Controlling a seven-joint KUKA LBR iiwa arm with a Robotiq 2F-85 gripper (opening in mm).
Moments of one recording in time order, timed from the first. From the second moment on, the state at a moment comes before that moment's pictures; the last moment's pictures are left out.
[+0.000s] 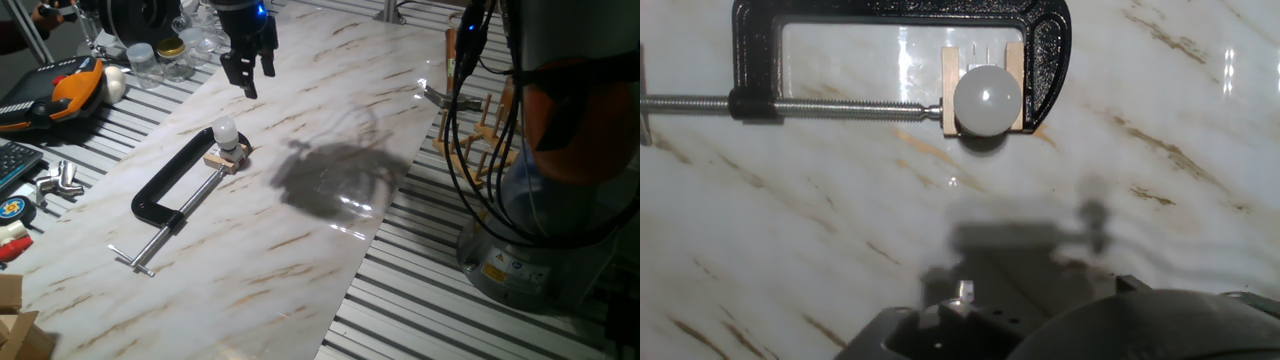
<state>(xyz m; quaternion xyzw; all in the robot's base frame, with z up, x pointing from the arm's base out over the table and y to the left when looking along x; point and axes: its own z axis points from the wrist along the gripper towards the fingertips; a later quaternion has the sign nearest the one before) 0.514 0.001 0.240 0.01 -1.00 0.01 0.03</state>
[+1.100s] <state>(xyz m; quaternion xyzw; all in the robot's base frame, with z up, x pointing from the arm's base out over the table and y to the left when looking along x) 0.515 0.002 0.237 0.00 -1.00 0.02 0.02</state>
